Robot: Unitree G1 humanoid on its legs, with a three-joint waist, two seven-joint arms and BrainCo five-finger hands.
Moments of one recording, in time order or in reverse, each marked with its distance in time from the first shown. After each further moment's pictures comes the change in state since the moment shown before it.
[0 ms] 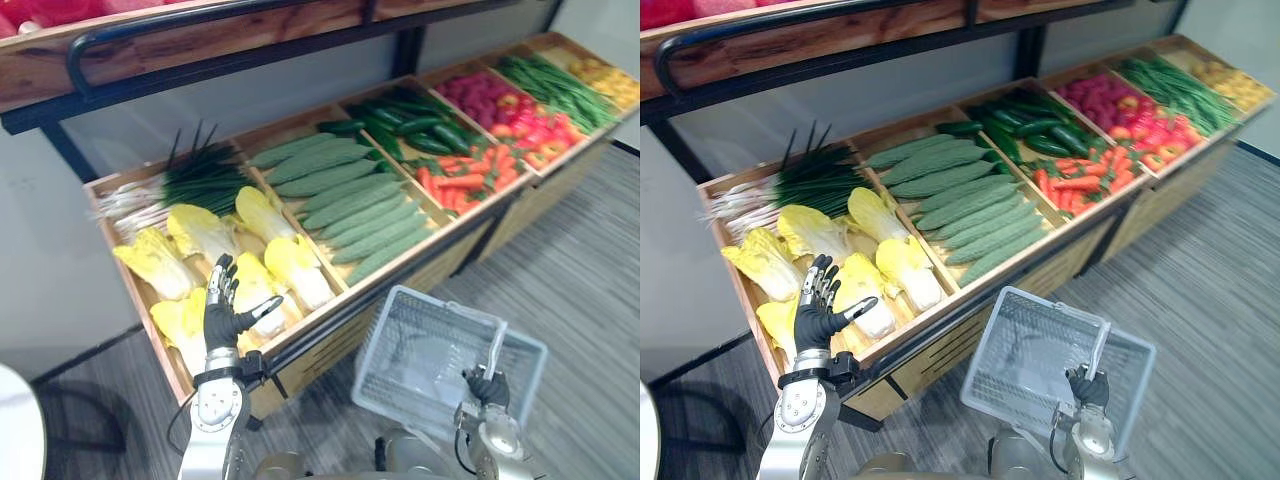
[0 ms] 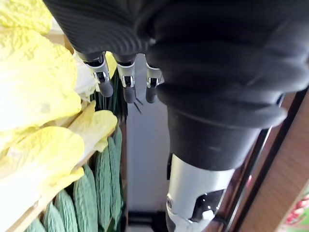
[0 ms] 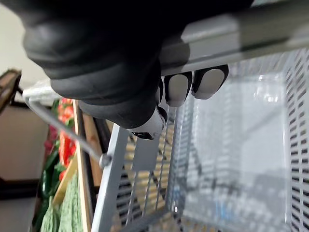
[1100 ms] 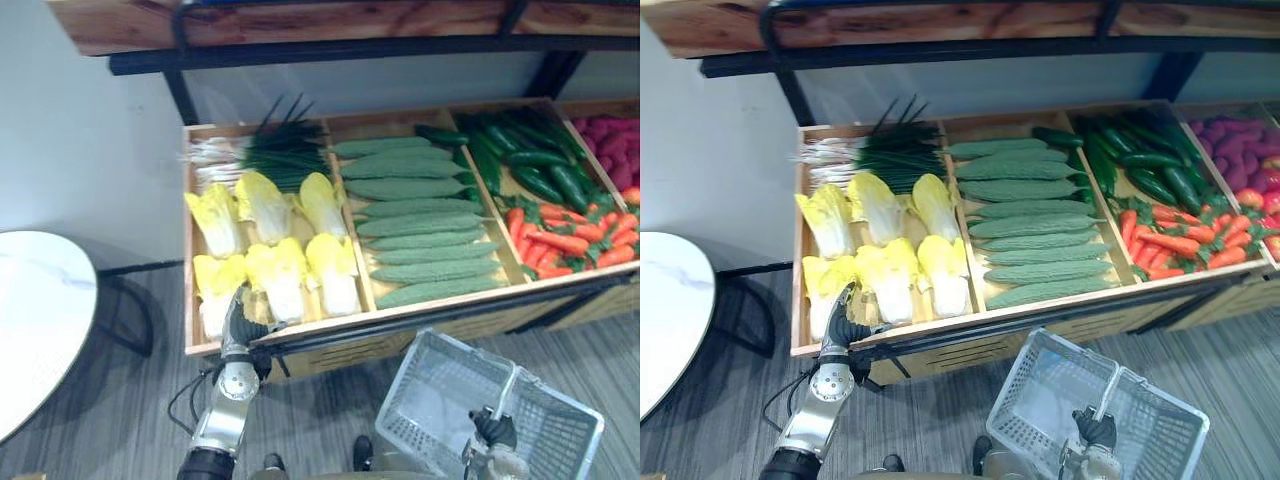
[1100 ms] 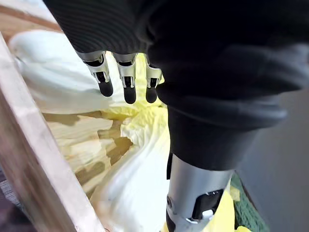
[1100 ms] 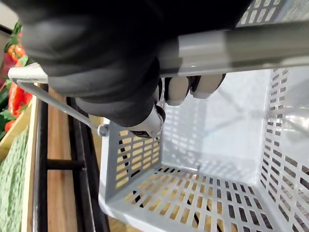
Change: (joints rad) left arm -0.362 0.125 0.020 0.584 0.314 0.167 0.081; right arm -0.007 -0.019 -0.014 0.176 0.026 -0.012 0.045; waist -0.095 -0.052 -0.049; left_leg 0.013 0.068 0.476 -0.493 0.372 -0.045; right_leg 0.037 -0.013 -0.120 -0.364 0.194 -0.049
